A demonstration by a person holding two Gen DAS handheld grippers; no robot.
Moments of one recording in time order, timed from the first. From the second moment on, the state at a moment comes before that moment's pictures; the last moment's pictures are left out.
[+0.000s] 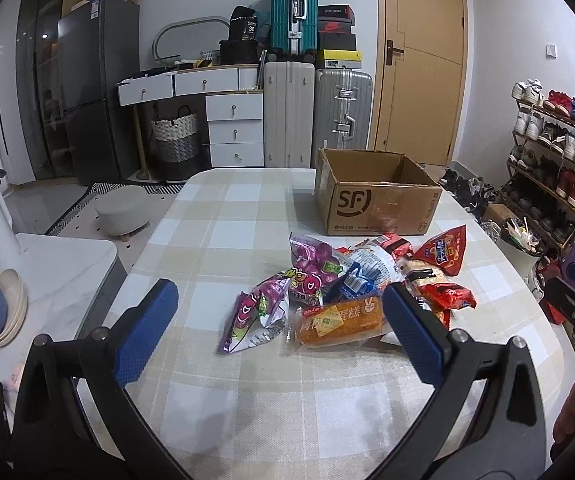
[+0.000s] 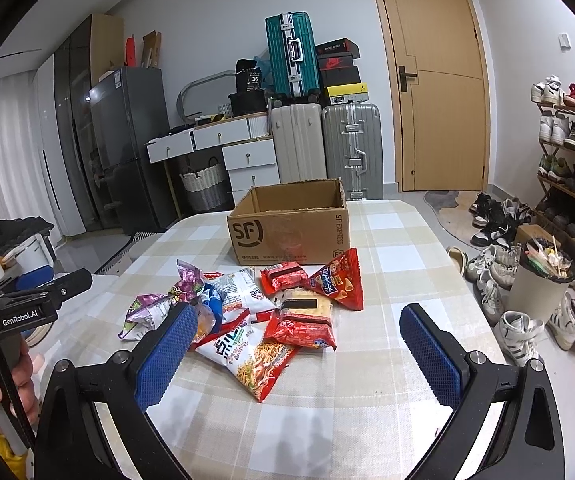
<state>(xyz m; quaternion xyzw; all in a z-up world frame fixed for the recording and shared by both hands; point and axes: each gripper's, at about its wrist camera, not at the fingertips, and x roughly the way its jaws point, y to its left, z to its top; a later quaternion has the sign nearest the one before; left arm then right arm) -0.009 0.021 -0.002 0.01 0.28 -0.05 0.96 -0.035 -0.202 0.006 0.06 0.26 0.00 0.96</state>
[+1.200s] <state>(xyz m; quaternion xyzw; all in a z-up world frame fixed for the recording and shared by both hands) 0.006 0.040 -0.028 -0.01 0.31 -0.05 0.95 -0.029 -0.193 -0.004 0.05 0.27 0.00 0.96</state>
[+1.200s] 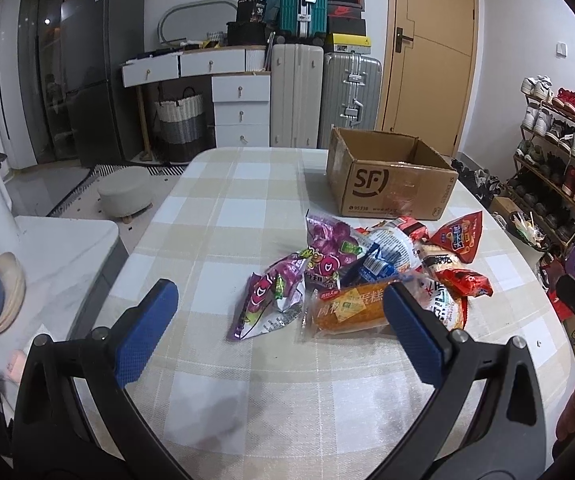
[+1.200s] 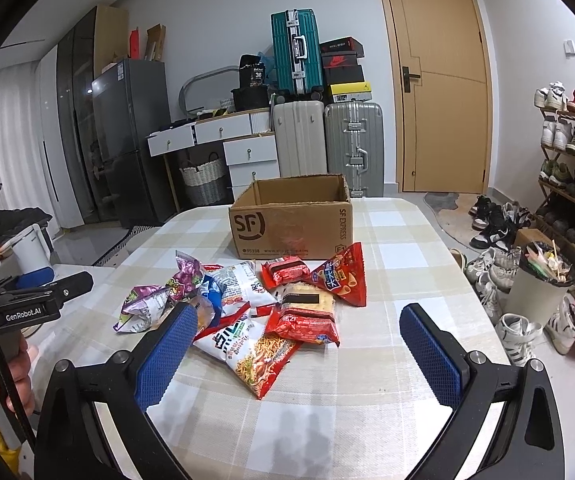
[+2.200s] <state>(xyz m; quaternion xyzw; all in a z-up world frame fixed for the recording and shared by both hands) 0.157 0.077 -0.150 -0.13 0.48 -0.15 0.85 0.056 -0.192 -0.090 0.13 0.36 0.14 0.91</state>
